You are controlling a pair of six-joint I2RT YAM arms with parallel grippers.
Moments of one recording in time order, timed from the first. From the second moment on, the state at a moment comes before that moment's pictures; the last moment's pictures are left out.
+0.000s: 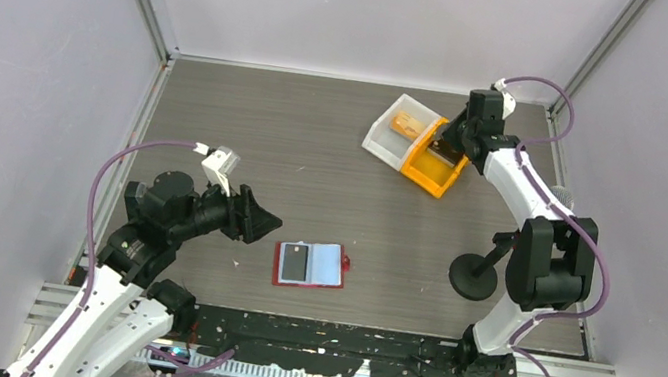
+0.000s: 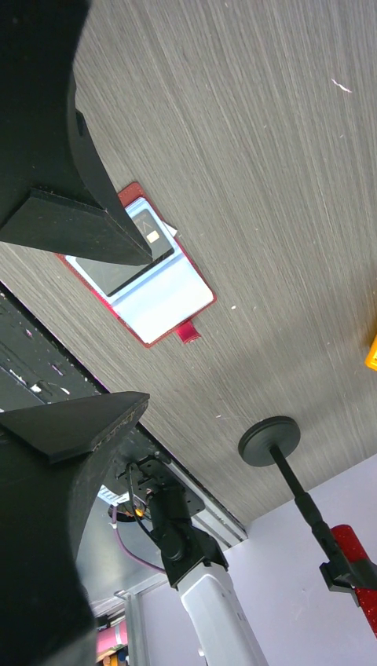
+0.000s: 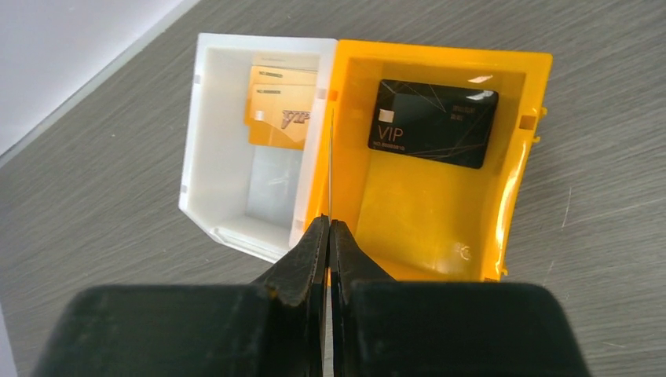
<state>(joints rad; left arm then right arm) -0.41 0.55 0.67 -0.46 0.41 -0.44 0.17 1.71 1.35 -0.26 0.12 0.66</state>
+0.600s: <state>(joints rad) -0.41 0.55 0.67 -0.46 0.41 -0.45 0.17 1.83 1.40 -0.29 0.13 0.64</state>
